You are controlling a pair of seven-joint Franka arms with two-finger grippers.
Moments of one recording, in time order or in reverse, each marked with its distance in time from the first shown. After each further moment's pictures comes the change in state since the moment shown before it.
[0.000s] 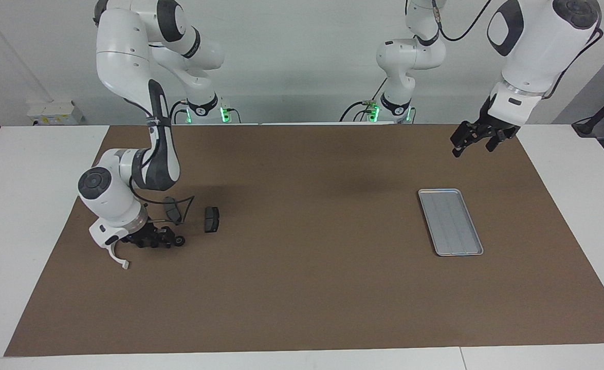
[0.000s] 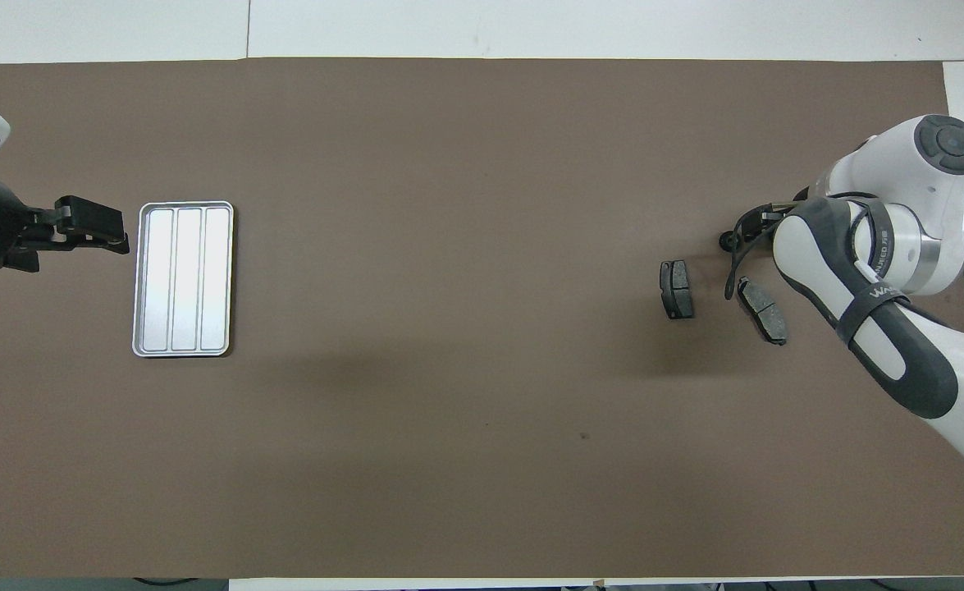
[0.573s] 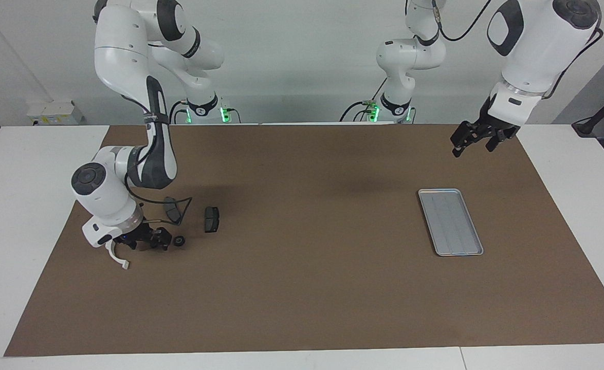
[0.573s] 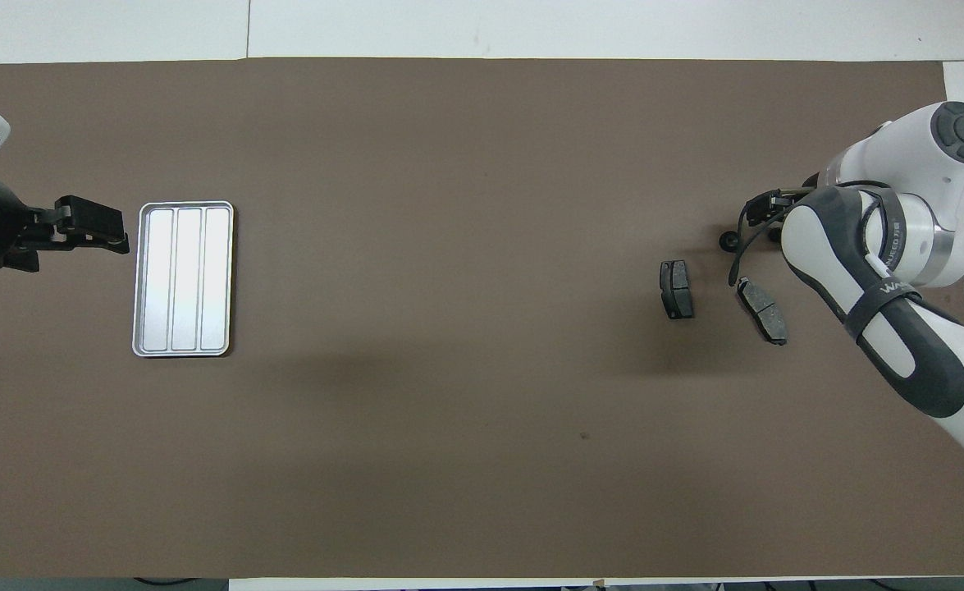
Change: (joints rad) left arm 0.000 0.000 0.000 0.000 0.000 0.000 0.000; right arm 0.000 -0.001 -0.001 0.039 0.000 0.000 0.032
